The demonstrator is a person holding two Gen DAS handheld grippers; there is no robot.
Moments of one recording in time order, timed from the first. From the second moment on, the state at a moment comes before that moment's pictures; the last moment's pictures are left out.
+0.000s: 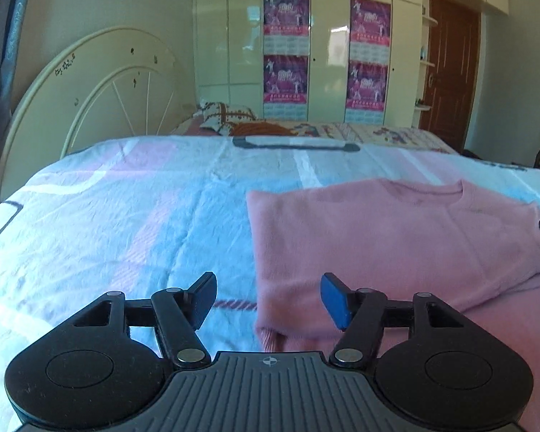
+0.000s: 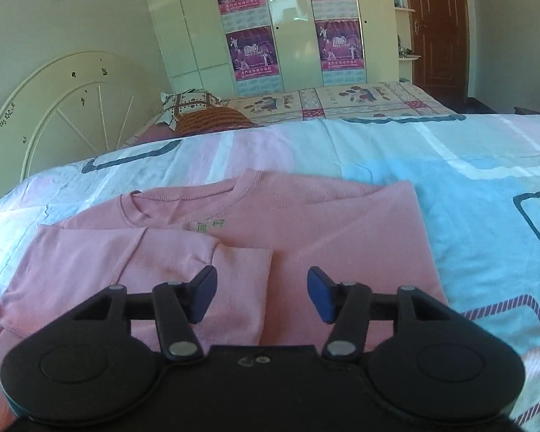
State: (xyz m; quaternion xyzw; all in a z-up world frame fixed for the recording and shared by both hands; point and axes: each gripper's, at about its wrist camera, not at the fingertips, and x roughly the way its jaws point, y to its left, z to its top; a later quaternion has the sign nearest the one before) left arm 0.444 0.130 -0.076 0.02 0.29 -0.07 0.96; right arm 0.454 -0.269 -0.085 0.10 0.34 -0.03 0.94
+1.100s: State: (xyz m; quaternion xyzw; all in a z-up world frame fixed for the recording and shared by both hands) left arm 0.597 0.096 -0.110 0.00 0.35 -0.06 0.94; right arm 0.547 -0.207 -0.110 0.02 0.37 0.00 0.93
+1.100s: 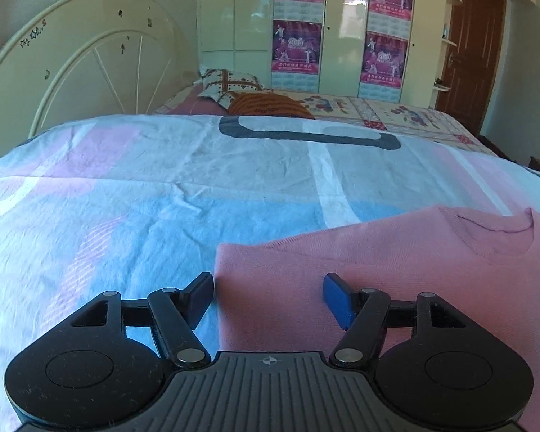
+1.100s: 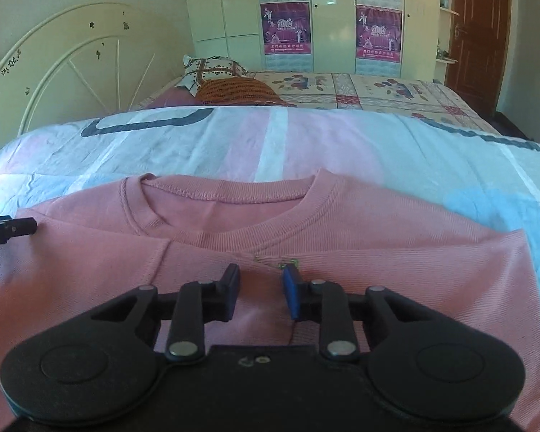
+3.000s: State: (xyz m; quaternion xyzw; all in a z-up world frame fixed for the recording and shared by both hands) left arm 0.466 0.081 -0.121 0.06 0.35 -0.08 0.93; right arm 0.453 -0.216 -0.118 0.01 0.41 -0.06 0.91
